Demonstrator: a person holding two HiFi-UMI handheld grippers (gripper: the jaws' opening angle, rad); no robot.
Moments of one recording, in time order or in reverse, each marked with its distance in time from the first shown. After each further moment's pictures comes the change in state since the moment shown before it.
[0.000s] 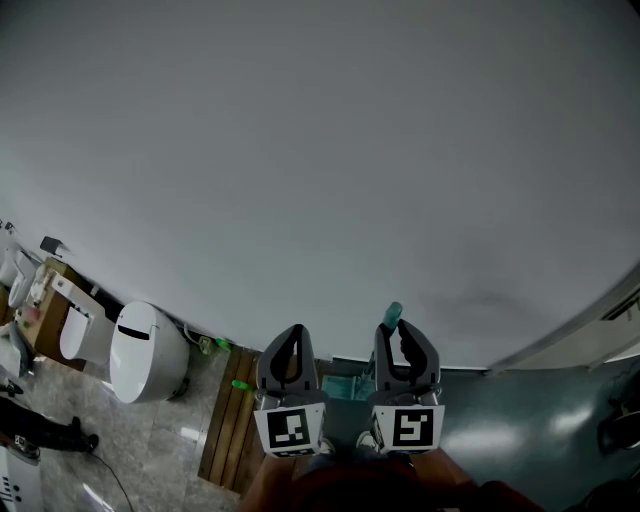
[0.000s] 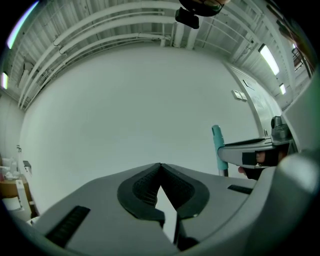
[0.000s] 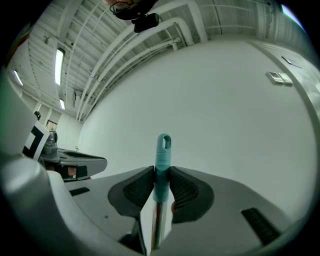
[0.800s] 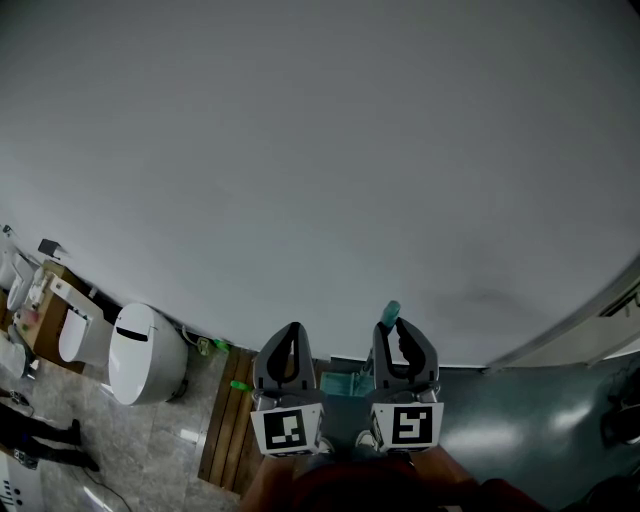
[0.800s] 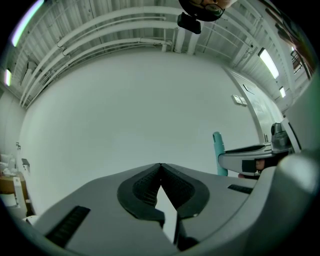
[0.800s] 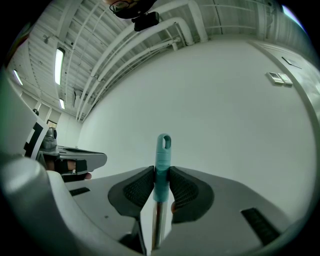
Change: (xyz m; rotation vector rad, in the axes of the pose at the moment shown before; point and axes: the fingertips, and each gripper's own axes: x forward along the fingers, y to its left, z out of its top) left arm -0.001 0.000 0.014 -0.044 -0.035 -0.003; right arm 0.001 -0.001 0.005 0.009 -0.016 -0.012
